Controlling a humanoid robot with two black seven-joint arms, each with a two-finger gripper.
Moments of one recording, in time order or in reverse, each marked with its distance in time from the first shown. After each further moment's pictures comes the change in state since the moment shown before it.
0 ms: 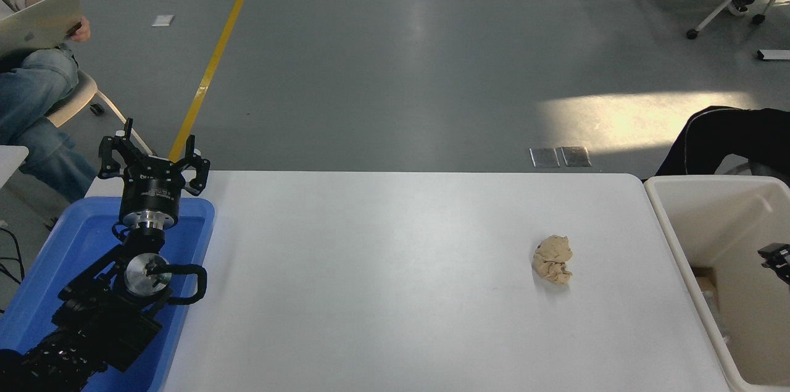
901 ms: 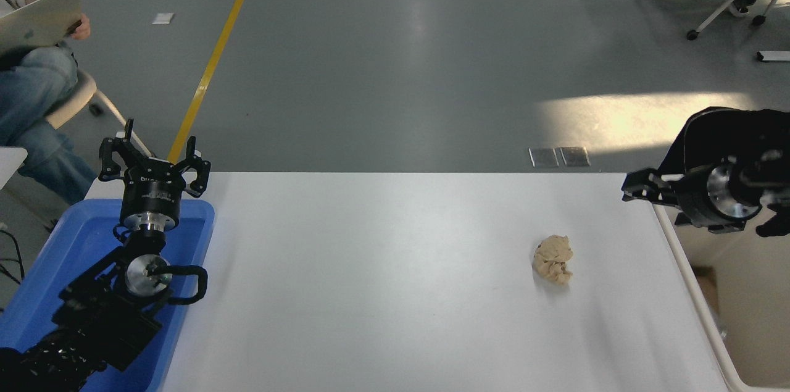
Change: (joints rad) left arm 0.002 0.000 0.000 0.000 0.000 -0.001 0.001; right arm 1.134 0.233 -0.576 0.955 -0.108 0.061 0.002
